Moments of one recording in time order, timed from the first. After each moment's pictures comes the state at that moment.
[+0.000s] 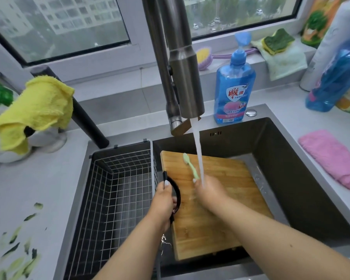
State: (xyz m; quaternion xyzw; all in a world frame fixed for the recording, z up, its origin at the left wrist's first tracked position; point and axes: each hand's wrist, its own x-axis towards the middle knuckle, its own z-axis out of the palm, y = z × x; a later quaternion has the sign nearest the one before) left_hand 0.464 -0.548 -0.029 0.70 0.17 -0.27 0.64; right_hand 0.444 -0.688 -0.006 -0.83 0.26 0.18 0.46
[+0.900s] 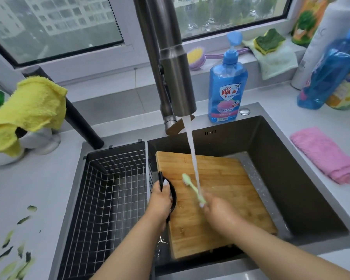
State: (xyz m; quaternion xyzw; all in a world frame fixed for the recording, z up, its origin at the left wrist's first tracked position) left_hand 0.462 -0.549 -0.030 0.75 0.15 -0.24 0.60; right_hand 0.391 -0.702 -0.013 -0.88 0.20 0.23 0.37
